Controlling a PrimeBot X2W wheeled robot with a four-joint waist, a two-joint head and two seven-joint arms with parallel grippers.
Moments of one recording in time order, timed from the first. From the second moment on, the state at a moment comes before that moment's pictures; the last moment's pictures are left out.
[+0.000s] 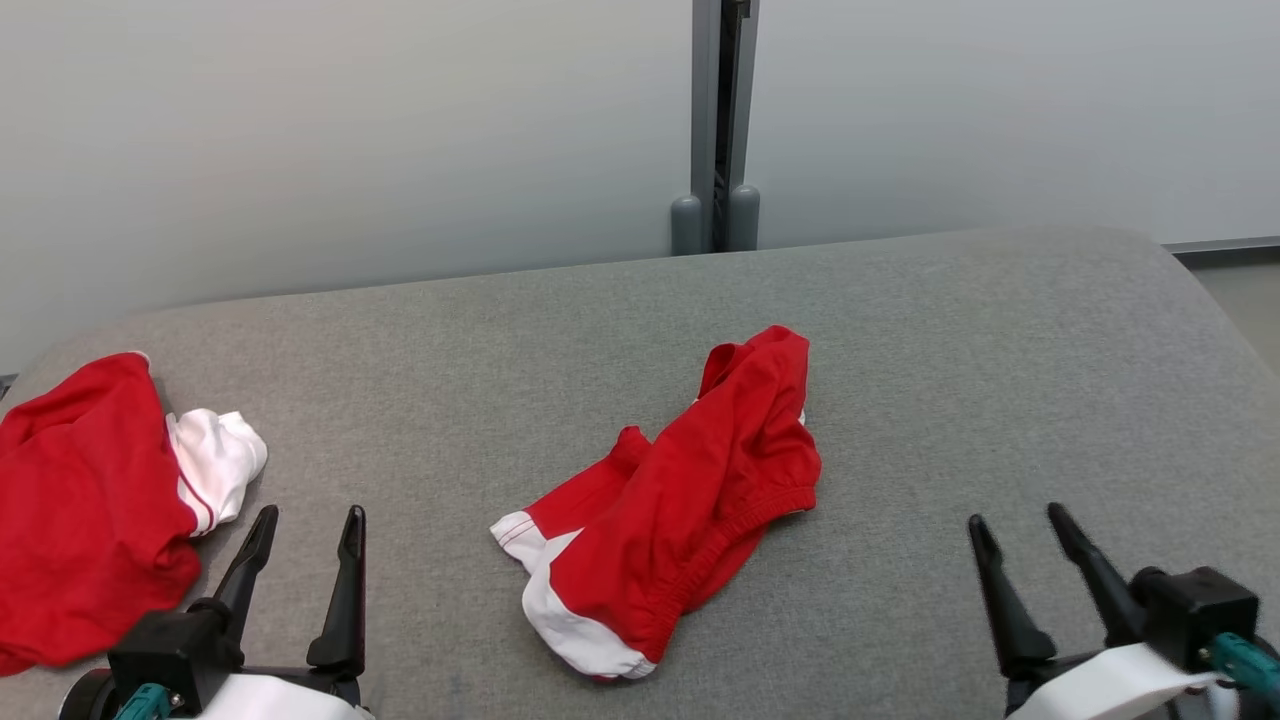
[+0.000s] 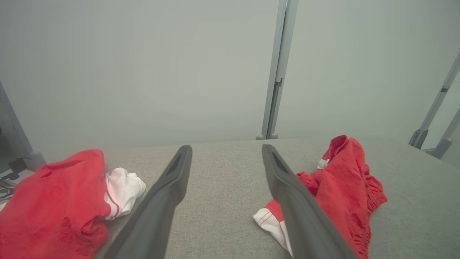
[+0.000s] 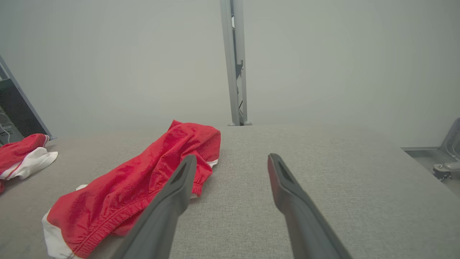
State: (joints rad) left arm 0.10 0.42 -0.34 -0.15 -0.54 0.31 -0.14; right arm 0.11 -0.05 0.00 -0.10 0.19 0.13 0.06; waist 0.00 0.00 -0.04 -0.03
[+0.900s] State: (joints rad) left arm -0.10 0.37 -0.37 -0.08 -0.53 0.26 -0.19; right arm -0.20 -0.21 0.67 0.26 0.57 0.13 0.07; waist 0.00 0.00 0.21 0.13
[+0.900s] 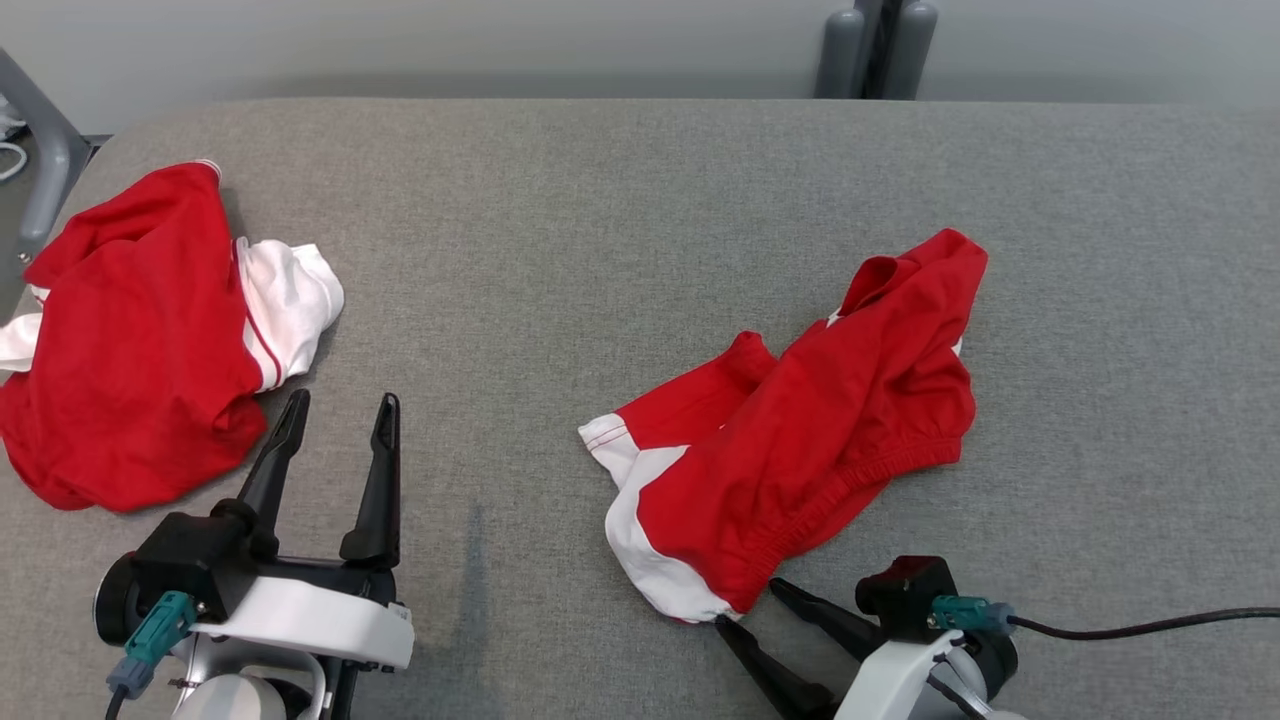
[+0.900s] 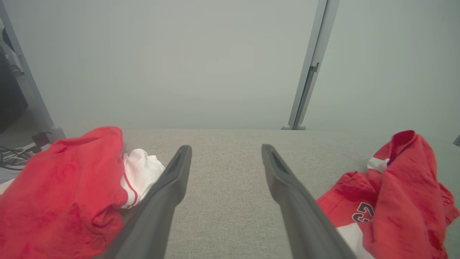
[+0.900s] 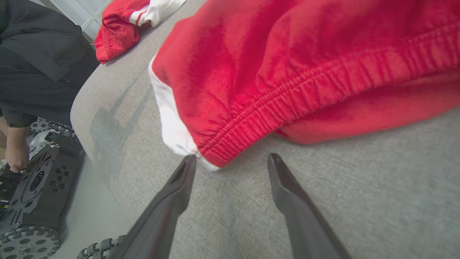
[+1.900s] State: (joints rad) left arm -0.10 0.37 -0.35 -0.05 -0.54 0.27 -0.23; right arm -0.29 -0.47 0.47 -0.13 1.16 0.13 0.21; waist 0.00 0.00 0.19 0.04
